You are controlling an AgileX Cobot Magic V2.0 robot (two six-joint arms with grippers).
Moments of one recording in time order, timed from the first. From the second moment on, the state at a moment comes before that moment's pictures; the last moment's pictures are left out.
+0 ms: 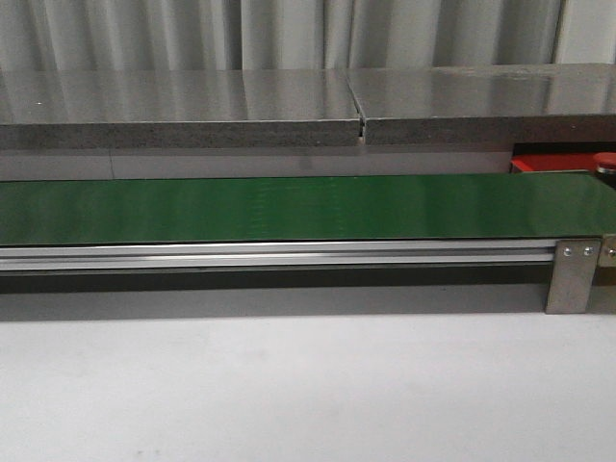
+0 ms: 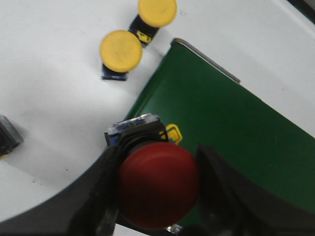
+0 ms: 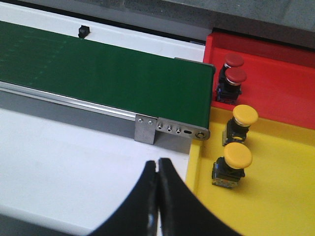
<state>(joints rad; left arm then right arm) 0.47 1.74 -1.50 -0.30 1.00 0.01 0.10 0.31 -0.54 0.02 0.73 -0.10</state>
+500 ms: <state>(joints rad) 0.41 1.82 -1.49 -0.30 1.00 0.02 0.10 0.31 -0.54 0.02 0.73 -0.10</state>
